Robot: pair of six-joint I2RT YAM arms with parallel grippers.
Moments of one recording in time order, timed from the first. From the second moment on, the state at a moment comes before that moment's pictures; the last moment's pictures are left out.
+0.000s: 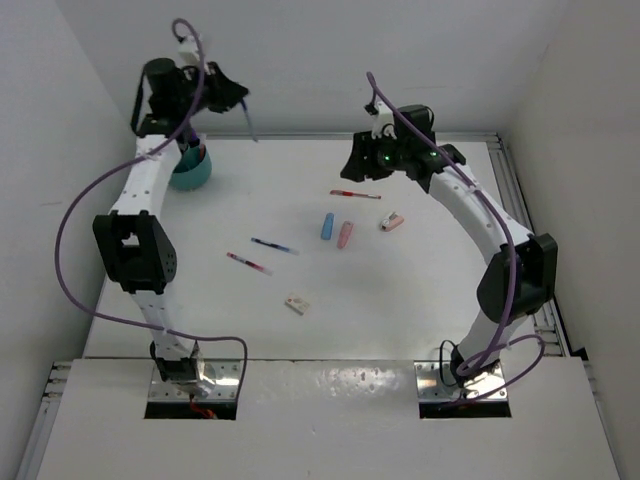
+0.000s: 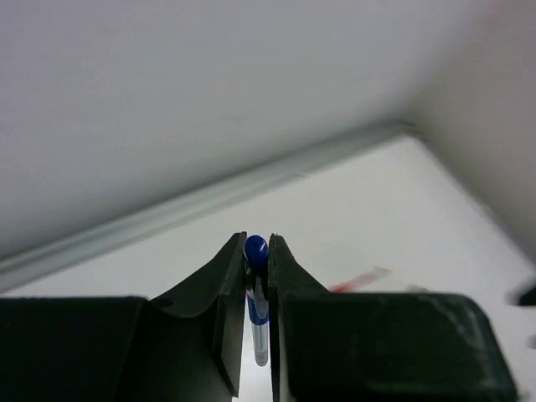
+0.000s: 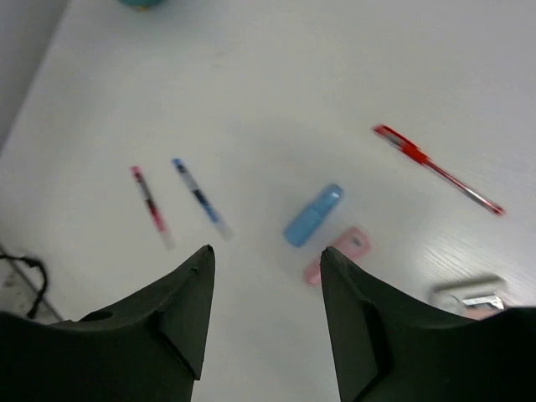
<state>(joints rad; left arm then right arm) -0.02 1.90 1.86 0.00 0.71 -0.33 0.37 1.73 1.58 -0.44 -0.41 0.19</state>
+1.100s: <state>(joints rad) 0.14 2.19 2.04 -0.23 0.20 0.26 0.25 1.97 1.66 -0.58 -0.27 -0.21</state>
